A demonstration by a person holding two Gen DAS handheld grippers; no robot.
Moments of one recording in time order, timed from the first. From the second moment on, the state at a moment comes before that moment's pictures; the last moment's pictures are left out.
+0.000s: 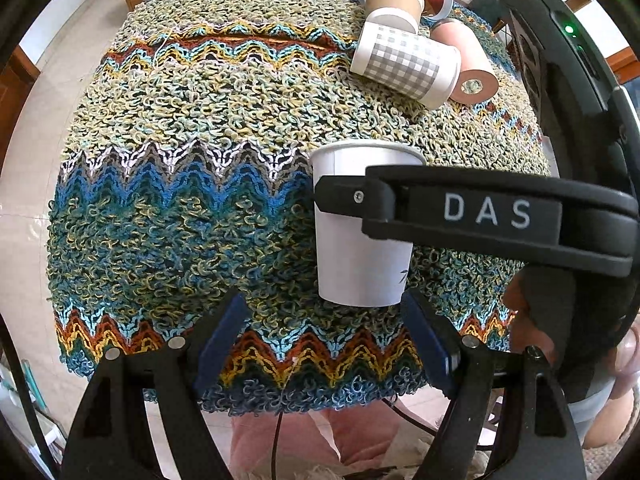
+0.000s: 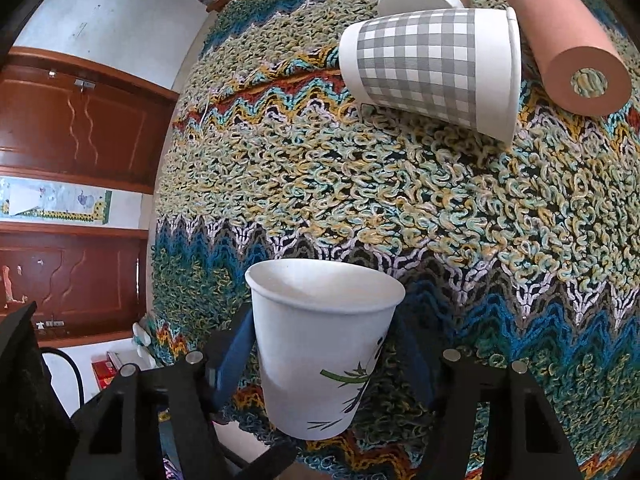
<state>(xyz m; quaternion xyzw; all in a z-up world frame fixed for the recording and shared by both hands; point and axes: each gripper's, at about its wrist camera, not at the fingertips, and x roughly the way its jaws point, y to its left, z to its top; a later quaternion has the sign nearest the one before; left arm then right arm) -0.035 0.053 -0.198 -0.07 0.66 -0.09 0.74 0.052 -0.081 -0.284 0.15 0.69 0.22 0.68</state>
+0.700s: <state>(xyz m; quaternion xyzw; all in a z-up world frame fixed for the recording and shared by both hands) -0.045 0.032 -0.172 -0.05 0.64 -0.09 0.76 0.018 -0.125 -0.219 0.10 0.58 0.17 0.79</state>
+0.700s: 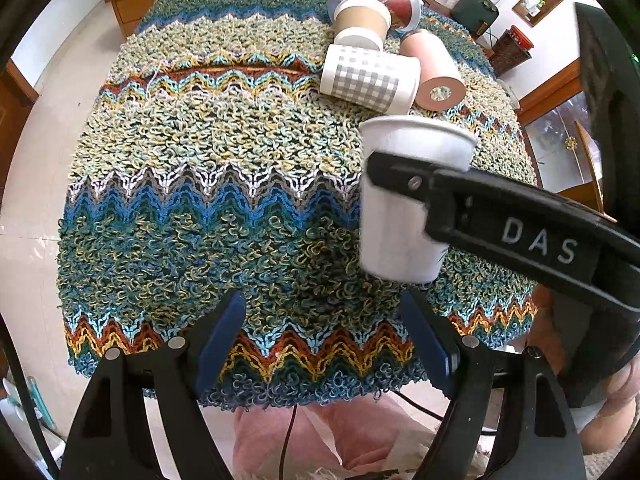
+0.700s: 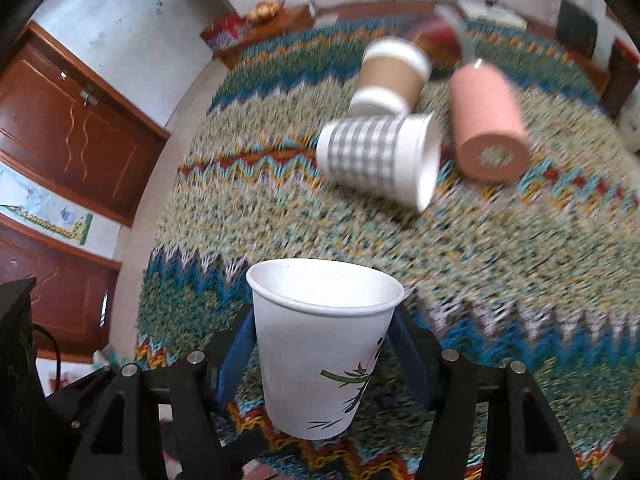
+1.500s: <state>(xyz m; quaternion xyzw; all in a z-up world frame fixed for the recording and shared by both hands) -0.082 0.044 -0.169 -0.08 0.59 -0.02 0.80 -0.048 -0.142 -0.251 0.02 0.37 0.08 0.92</state>
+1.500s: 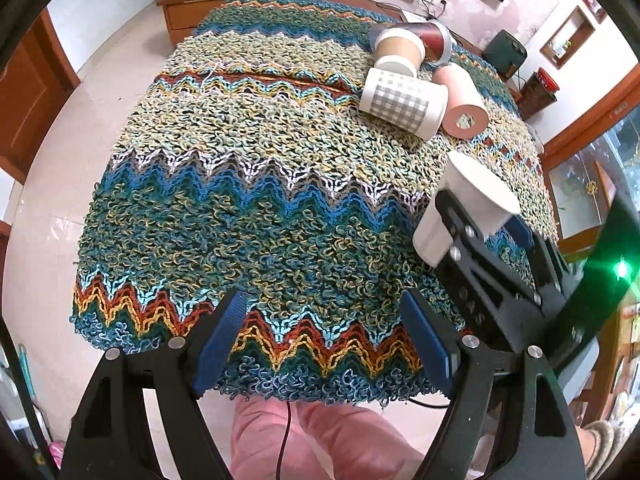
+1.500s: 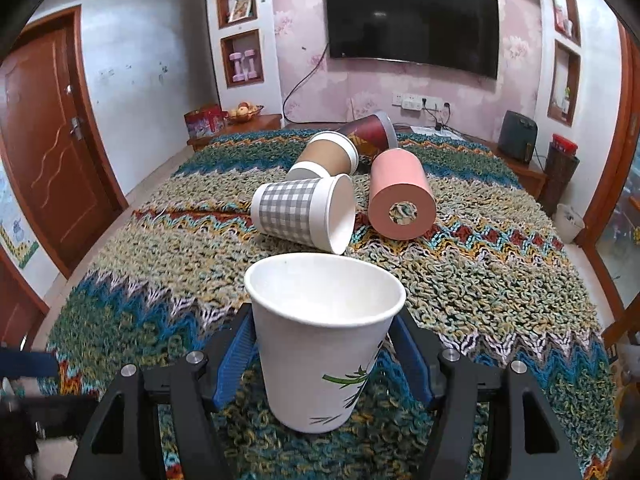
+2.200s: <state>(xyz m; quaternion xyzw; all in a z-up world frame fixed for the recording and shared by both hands) -0.071 0.032 -0.165 -0.06 0.56 -0.04 0.82 -0.089 -0.135 -0.261 -0.02 0.40 0.10 0.91</state>
